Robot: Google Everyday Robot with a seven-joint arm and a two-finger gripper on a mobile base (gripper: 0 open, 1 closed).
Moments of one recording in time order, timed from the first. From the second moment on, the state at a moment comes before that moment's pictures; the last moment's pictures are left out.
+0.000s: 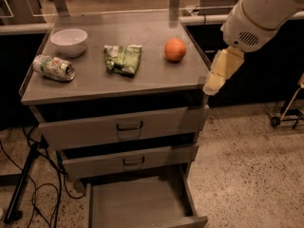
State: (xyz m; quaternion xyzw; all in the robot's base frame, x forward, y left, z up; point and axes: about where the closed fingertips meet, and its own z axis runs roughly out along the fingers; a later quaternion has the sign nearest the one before) arm 0.552 -0.162 0.956 -0.57 0.79 -0.03 0.24
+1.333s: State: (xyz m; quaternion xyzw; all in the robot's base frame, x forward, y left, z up) arm 0.623 -0.129 0.973 -0.60 0.75 -0.02 0.29
